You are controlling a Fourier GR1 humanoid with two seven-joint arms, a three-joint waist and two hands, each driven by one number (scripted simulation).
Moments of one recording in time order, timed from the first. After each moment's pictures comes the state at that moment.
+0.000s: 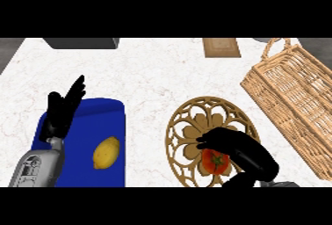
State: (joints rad) left arm -0.22 0.19 0.08 -1.39 -0.13 -0.01 0.23; right arm 0.00 -0.14 0.21 -1.60 0.91 0.24 -0.59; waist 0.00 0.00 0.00
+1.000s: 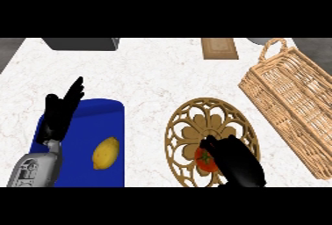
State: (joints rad) left arm -0.20 0.19 0.08 -1.43 -0.14 -0.03 0.25; right arm 0.06 -0.12 0.40 -1.77 1.46 0.28 -0.11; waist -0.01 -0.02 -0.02
